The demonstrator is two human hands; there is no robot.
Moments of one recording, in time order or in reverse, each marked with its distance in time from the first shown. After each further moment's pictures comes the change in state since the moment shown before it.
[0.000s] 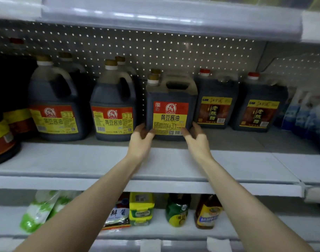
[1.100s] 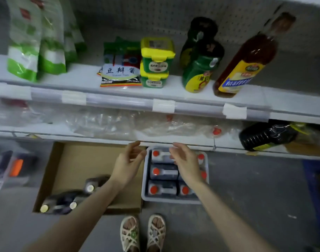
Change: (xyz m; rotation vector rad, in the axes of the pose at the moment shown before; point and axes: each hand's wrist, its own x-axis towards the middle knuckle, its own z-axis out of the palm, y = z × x) left_hand -0.325 -0.288 -0.092 0.219 -0.199 -0.539; right_hand -0.355 0.256 0.038 -0.020 -0.279 0.575
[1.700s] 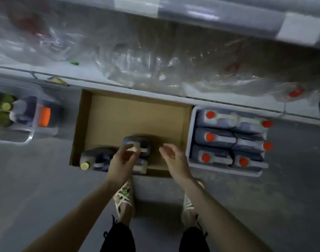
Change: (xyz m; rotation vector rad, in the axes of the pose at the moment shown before) left_hand -0.015 -0.250 -0.135 0.009 0.032 -0.376; right_hand -0.009 0.179 0.248 -0.175 -0.213 0.345
